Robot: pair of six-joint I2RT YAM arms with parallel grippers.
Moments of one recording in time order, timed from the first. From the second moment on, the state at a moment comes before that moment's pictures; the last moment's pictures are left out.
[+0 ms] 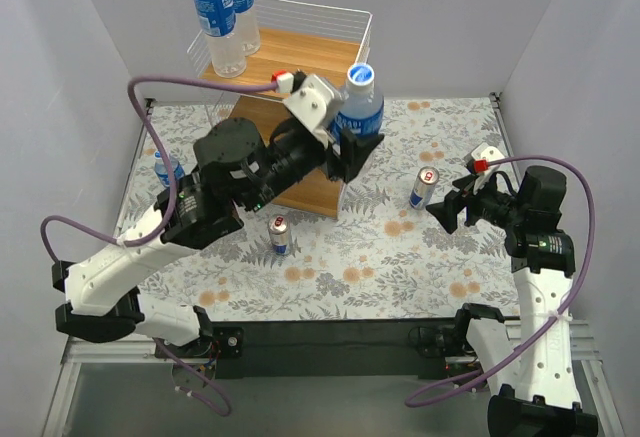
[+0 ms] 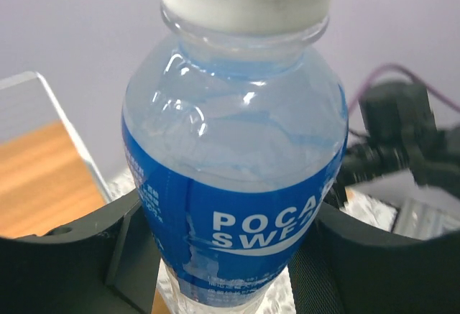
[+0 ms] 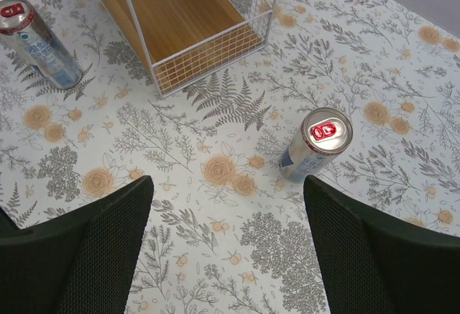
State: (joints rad) left arm -1.19 1.31 1.77 -0.32 -0.24 0.08; right arm -0.12 0.74 0.92 -0.66 -0.82 -0.40
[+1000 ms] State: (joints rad) left arm -0.63 1.76 2.27 -0.39 -0.43 0.09; right arm -0.12 0.76 0.86 -0.61 -0.77 -0.39
